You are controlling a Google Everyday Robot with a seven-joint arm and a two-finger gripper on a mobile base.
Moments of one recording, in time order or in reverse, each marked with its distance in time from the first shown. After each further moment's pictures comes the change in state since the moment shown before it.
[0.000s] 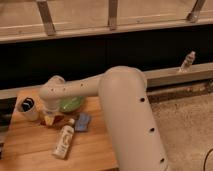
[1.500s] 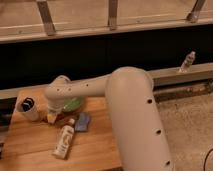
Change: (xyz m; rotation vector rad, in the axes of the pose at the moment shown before) arm 0.007 -0.009 -0.010 0.040 -0.055 0.036
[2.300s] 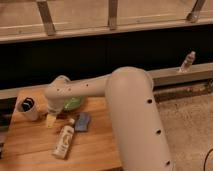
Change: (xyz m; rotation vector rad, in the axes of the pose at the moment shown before) arm 0.001 0.000 0.000 0.000 0.000 0.002
